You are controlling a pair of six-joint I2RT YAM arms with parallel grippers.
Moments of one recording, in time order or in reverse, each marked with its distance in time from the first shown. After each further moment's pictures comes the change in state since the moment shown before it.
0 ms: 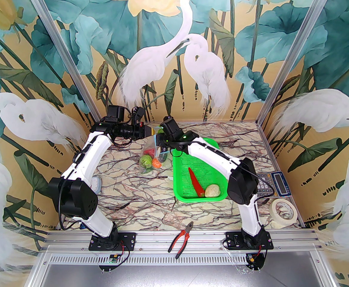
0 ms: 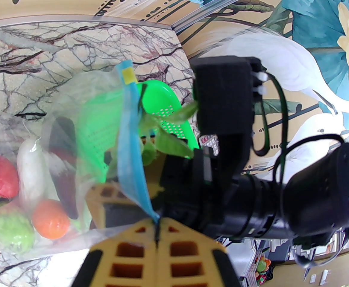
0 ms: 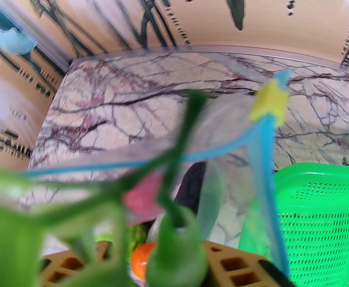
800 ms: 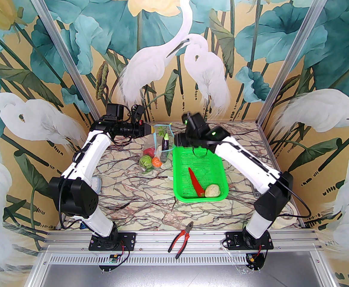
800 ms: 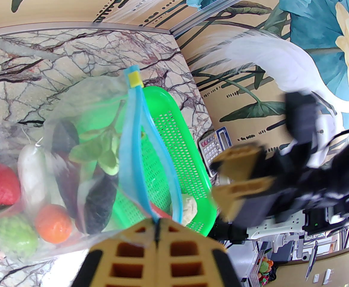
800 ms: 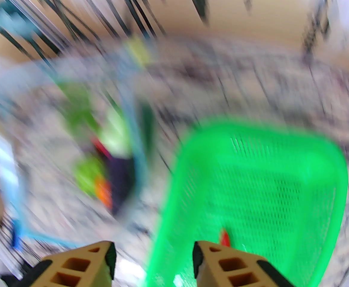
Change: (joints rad) left arm 0.003 0.013 0.032 -0.003 0.000 0.005; right arm -0.093 -0.313 -0.246 -0.300 -0.027 -0.093
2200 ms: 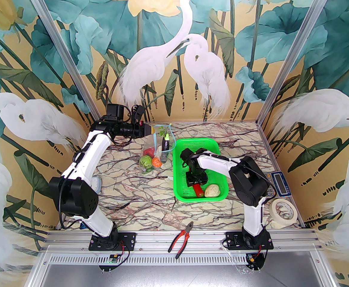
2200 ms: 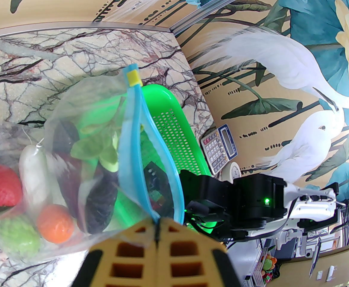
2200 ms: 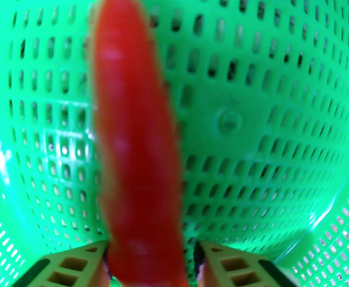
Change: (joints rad) left arm 0.000 0.000 -0.006 -0.006 0.000 0.026; right arm 0.003 0.243 -0.326 -0.108 -0.047 0.031
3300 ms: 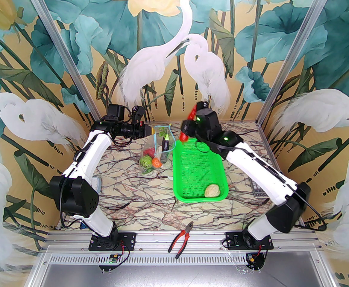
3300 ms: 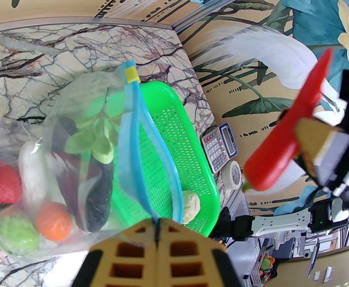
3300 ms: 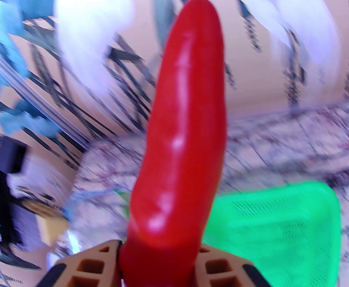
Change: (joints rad) left arm 0.000 0.009 0.000 -0.006 0.000 -0.002; right arm 0.007 -0.333 0.342 0.550 0.184 0.137
